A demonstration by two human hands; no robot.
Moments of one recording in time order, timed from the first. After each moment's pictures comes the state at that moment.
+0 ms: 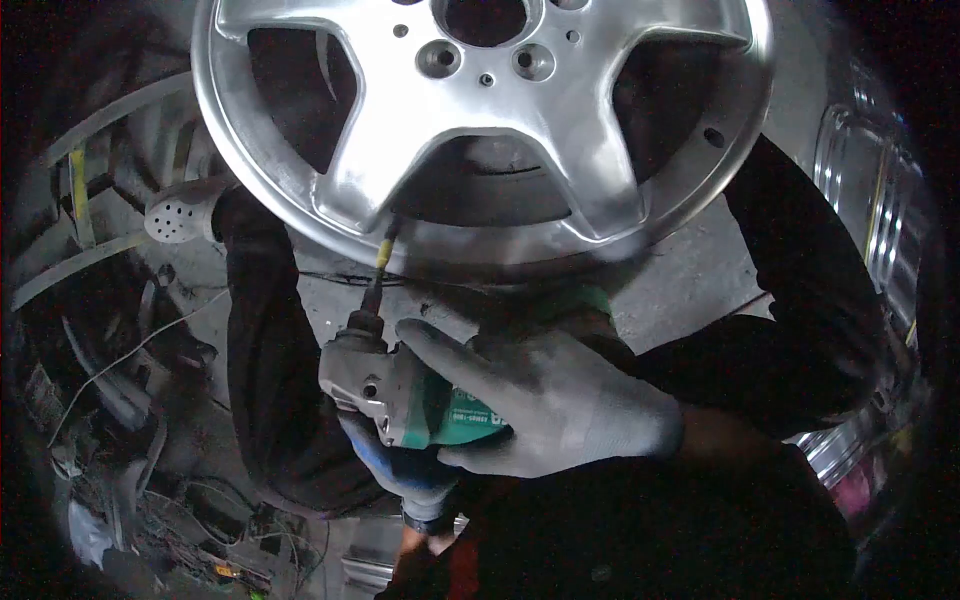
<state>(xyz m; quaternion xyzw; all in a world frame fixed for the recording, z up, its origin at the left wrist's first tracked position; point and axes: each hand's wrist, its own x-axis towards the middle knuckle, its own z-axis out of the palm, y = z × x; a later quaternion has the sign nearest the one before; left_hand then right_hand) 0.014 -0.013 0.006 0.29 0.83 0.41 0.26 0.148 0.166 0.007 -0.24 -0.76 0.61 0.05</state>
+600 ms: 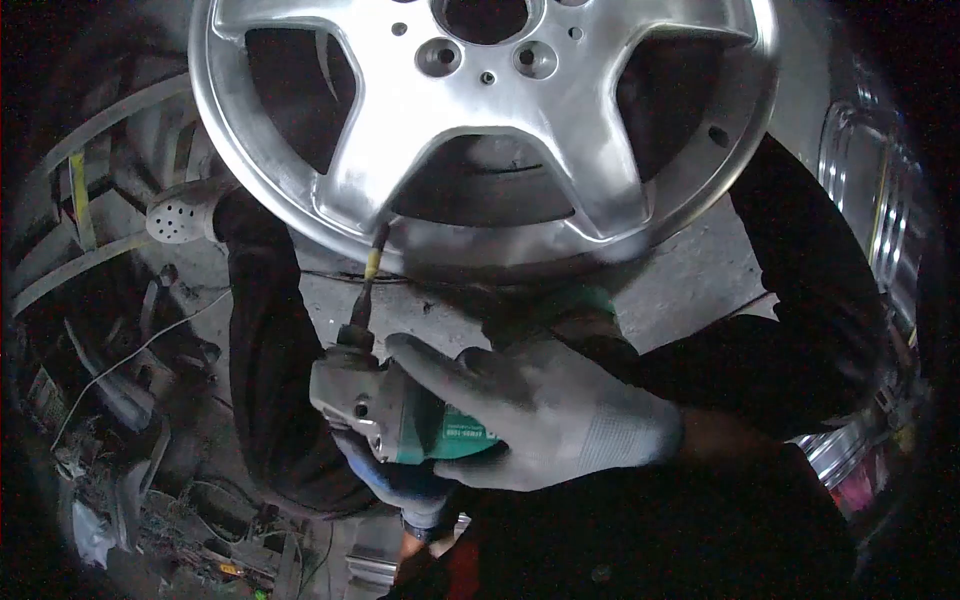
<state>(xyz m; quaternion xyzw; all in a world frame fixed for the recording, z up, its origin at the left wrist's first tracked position) 0.017 -0.009 0.017 0.17 0.85 0.44 0.23 0.143 0.171 0.017 -0.23 -0.75 0.63 0.04</state>
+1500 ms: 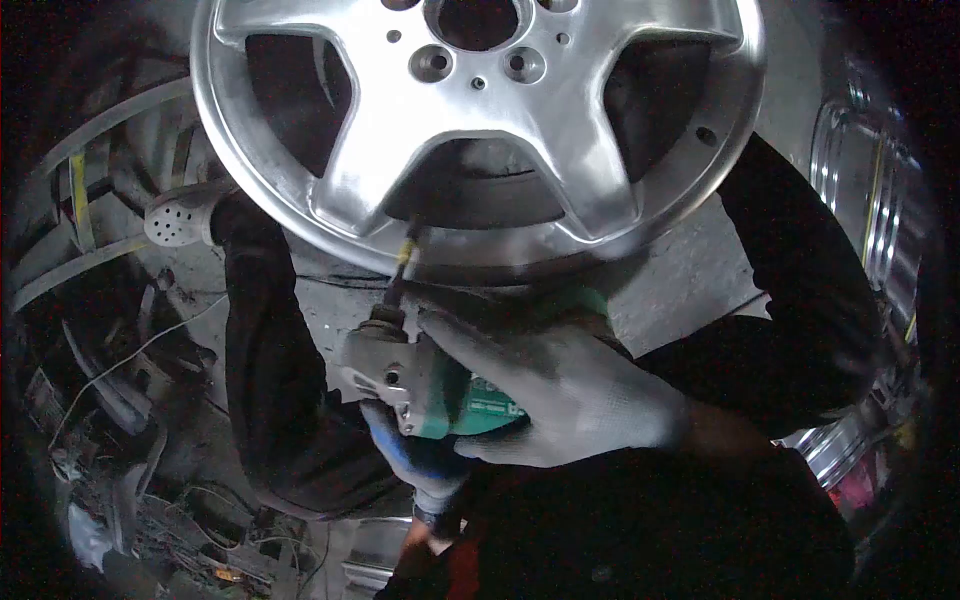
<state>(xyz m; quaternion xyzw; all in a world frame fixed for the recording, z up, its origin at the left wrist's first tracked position) 0.024 0.004 0.004 -0.02 0.68 0.59 0.43 0.160 0.174 0.010 -0.25 -0.76 0.60 0.05</state>
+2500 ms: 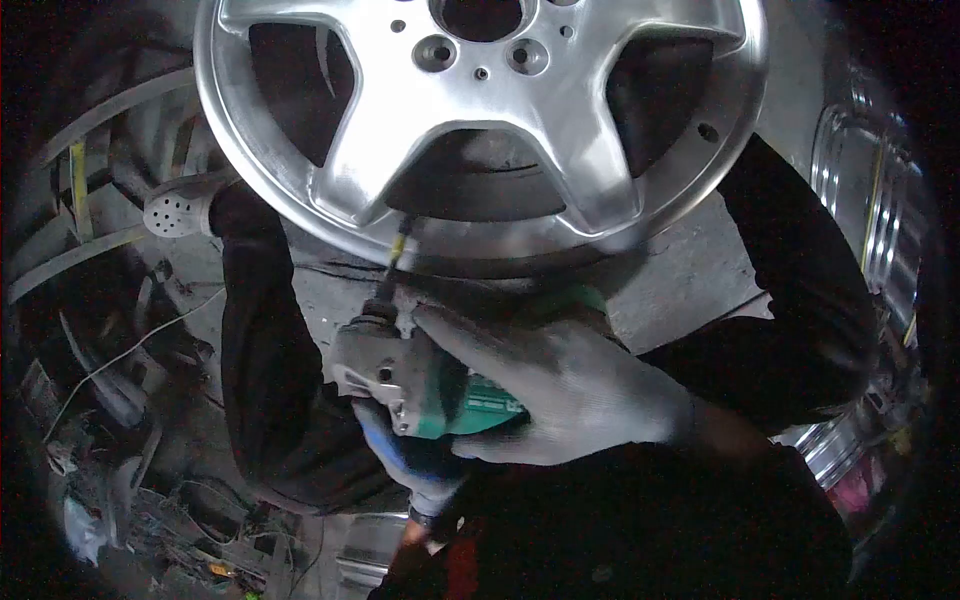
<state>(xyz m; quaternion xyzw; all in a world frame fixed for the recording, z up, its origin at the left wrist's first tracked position) 0.021 0.010 0.014 -0.01 0.66 0.59 0.47 0.162 0.182 0.022 -0.24 -0.78 0.57 0.07</state>
